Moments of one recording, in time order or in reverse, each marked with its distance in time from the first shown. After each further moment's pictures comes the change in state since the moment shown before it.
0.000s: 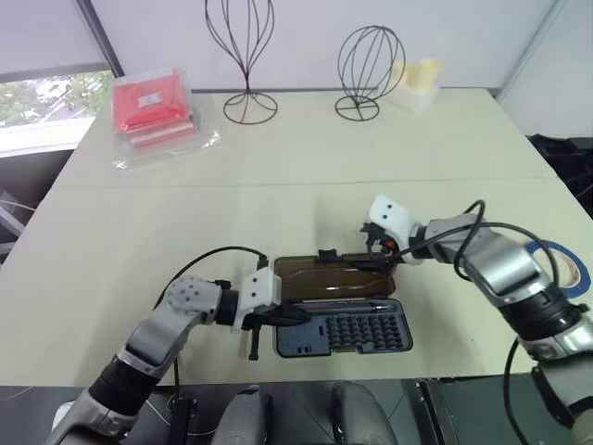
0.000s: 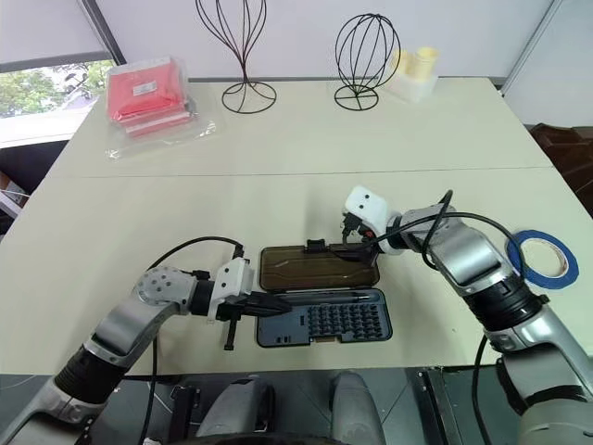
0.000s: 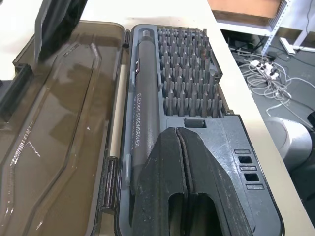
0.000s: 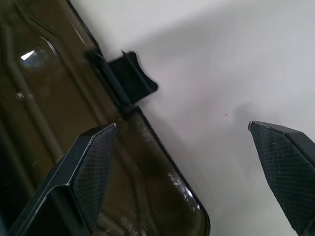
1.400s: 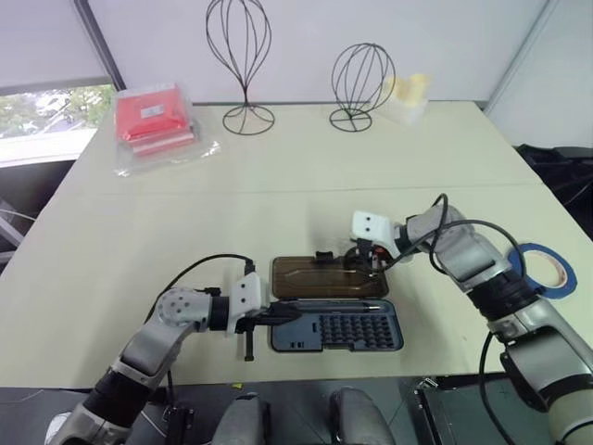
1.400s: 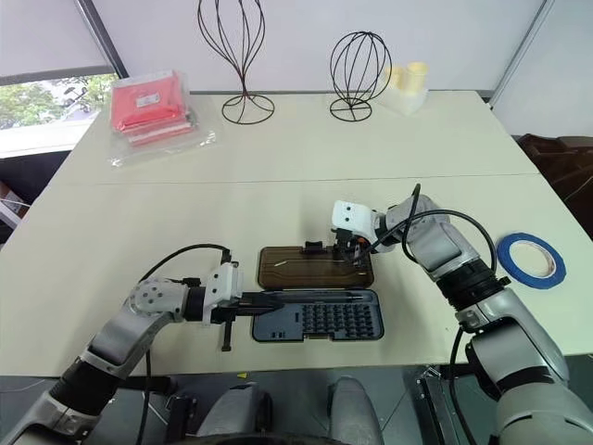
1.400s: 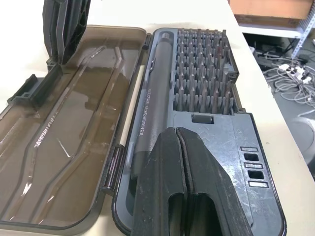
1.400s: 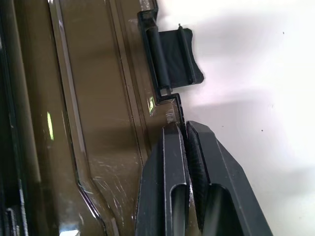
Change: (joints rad) left arm 0.062 0.007 0.030 0.065 0.004 -0.114 0.056; right arm -0.090 0.111 0.065 0.287 -0.332 -0.366 0.340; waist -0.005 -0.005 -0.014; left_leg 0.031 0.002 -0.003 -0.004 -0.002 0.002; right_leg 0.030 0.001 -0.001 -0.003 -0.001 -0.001
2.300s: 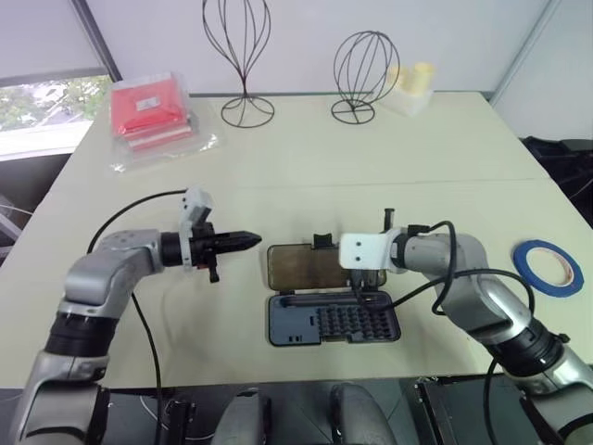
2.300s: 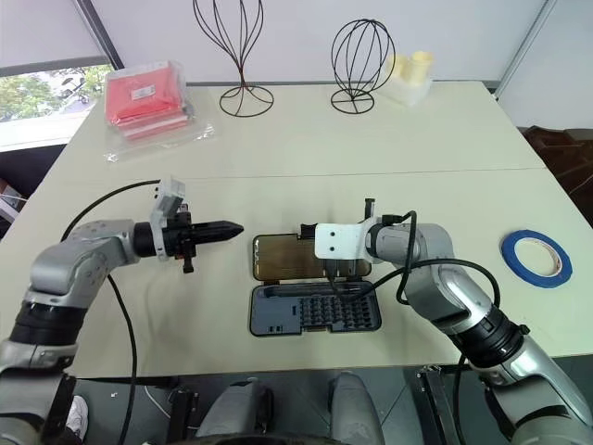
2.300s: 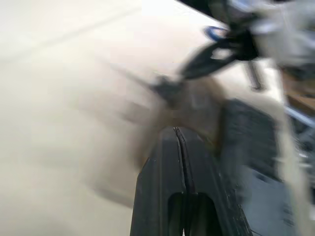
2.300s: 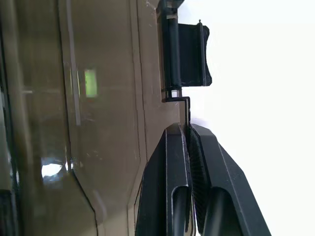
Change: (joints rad) left arm -0.334 0.078 0.300 0.206 -0.290 0.467 0.012; right arm 0.228 -0.053 -0.031 -0.630 -0.376 0.110 -0.223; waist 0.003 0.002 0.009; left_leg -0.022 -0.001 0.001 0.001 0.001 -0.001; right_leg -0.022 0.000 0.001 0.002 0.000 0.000
